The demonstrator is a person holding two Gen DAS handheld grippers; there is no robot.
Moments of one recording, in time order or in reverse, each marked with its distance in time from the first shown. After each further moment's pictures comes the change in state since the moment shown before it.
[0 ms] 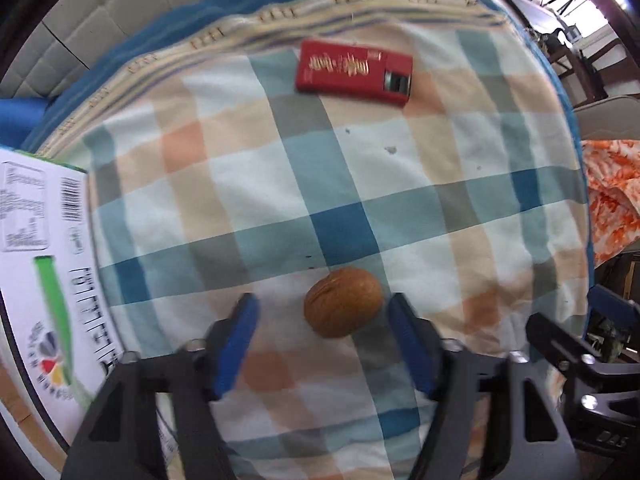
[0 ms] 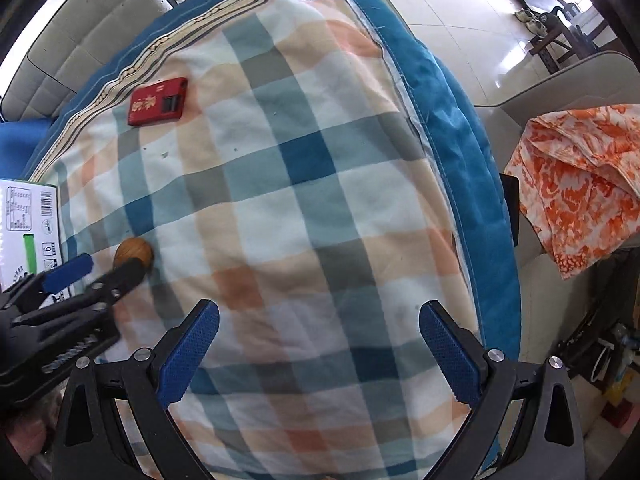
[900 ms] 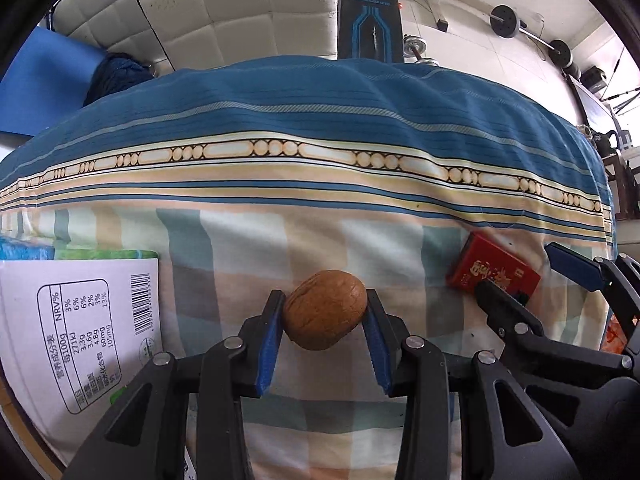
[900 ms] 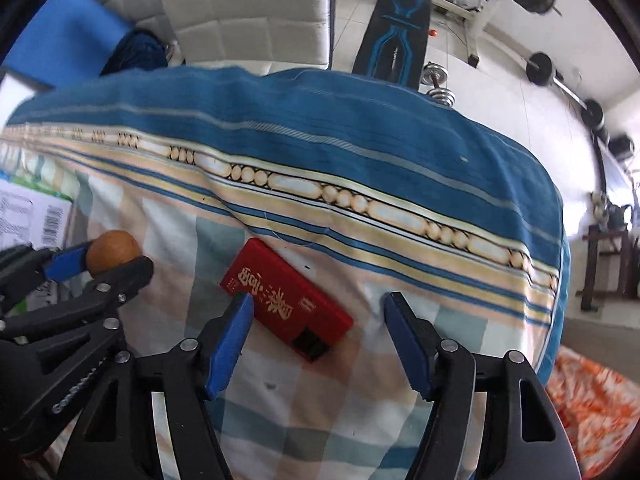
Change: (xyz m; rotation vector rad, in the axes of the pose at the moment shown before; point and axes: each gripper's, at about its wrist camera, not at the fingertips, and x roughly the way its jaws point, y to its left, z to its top) left arm -0.018 0.098 0.071 -0.304 -0.110 0.025; right arm 0.035 0.170 0.155 -0.584 -0.129 -0.079
